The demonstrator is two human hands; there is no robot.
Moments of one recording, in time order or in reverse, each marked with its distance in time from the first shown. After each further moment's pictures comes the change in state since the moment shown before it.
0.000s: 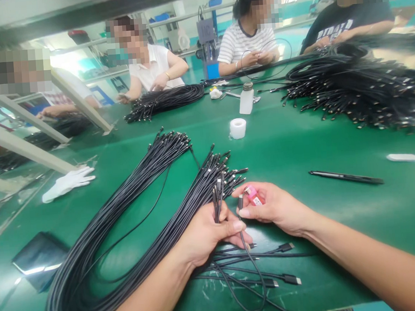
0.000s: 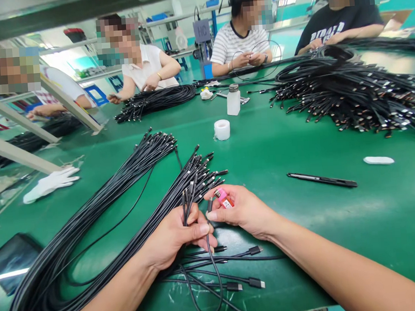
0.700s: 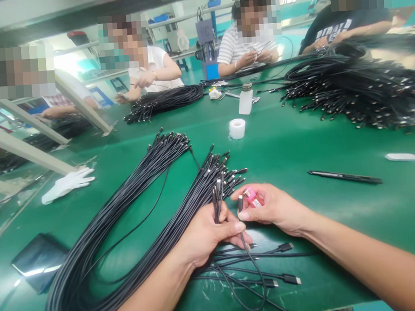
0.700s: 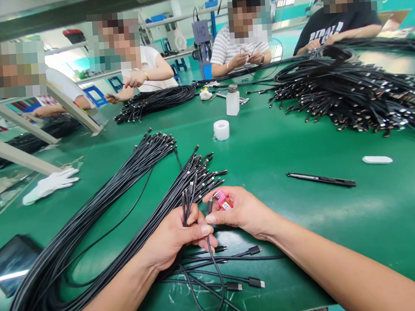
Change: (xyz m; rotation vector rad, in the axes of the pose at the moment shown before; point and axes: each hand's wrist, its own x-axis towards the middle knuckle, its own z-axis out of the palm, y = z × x) left_hand -0.001 0.001 0.002 0.036 0.024 -0.025; right_hand -0.002 -0.001 -0.001 -0.013 -0.014 0.019
